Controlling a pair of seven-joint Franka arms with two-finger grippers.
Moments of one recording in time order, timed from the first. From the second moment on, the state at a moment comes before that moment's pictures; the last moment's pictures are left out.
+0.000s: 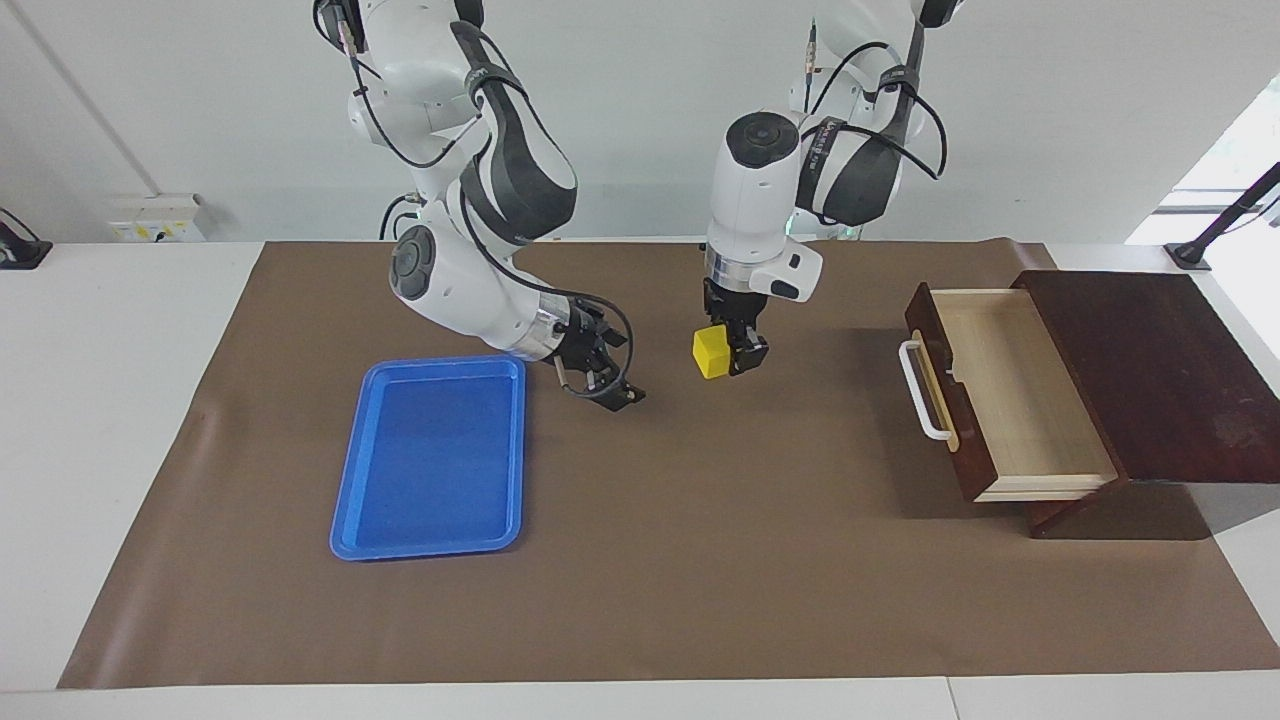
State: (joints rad) left arm -0.55 0.21 -0.07 -1.70 0.06 1.94 -2.45; right arm 0.45 0.40 -0.11 -1.54 0.76 1.91 1.40
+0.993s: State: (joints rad) left arm -0.57 0.21 -0.07 -1.74 0.06 1.99 -2.50; right arm 0.56 0.43 -0.11 -1.48 0.69 1.91 1.43
